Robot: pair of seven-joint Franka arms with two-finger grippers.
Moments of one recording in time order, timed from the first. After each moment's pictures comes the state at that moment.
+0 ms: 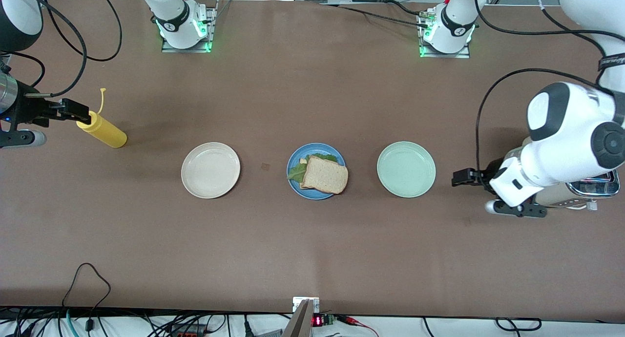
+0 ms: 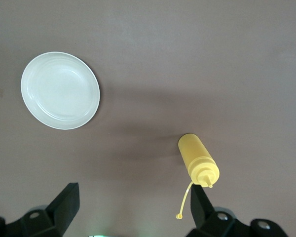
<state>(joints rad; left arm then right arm) 0.24 0.47 -0.41 -1.46 0.05 1.87 -0.11 0.04 0.16 -0.06 -1.51 -0.05 1.53 -0.12</state>
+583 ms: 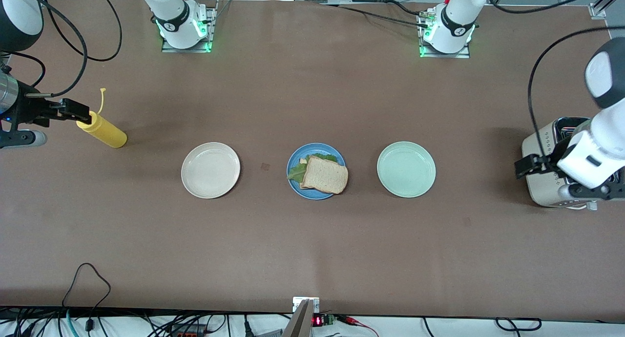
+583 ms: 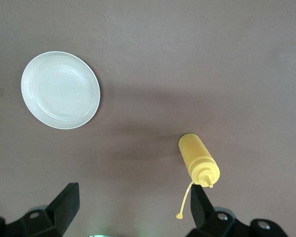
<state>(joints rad) 0.00 0.28 -0.01 -1.44 0.06 1.73 -0.05 0.04 0.16 -0.06 -1.52 -0.05 1.53 -0.12</state>
